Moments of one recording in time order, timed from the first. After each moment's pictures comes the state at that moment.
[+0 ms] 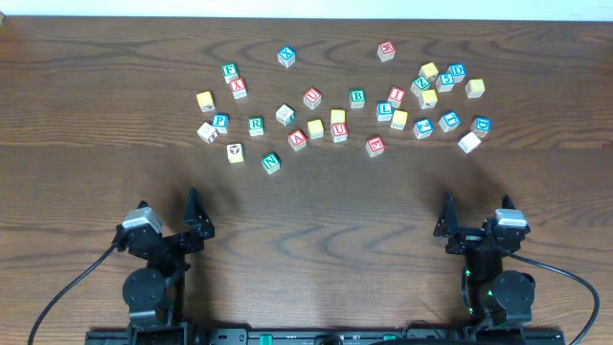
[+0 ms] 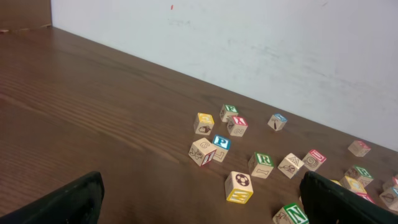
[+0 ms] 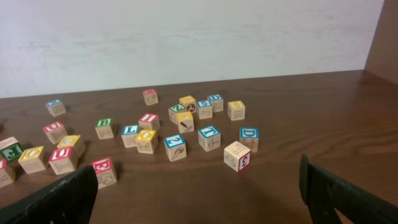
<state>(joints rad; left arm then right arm) 0.08 0.01 0.02 -0.12 -0.02 -0.33 0.06 0.01 0.01 -0.06 0.11 0.10</state>
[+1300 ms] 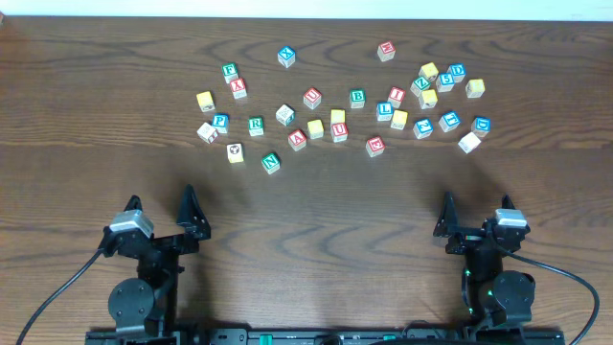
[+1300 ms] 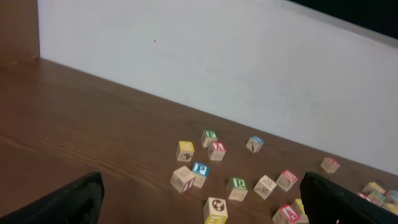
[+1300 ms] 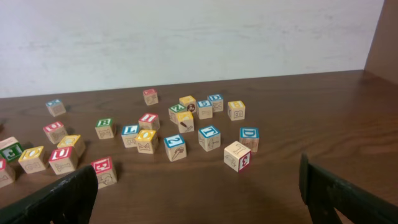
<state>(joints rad) 0.08 0.01 0.17 -0.18 0.02 -0.32 0.06 0.01 0.01 -0.06 0.11 0.10</state>
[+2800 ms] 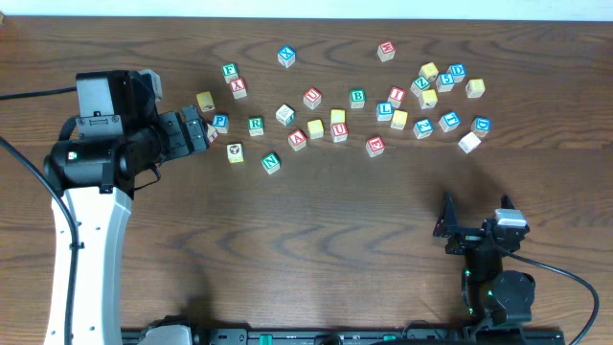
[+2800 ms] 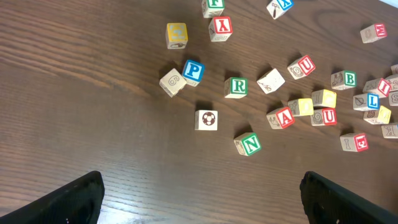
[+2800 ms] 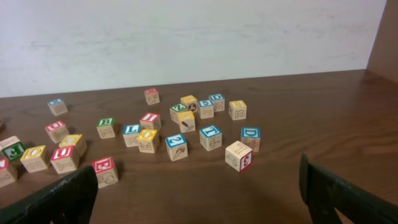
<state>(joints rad) 0.08 1.32 1.33 -0.97 0.19 -0.22 0.06 0.01 0.01 -0.06 0.10 0.10</state>
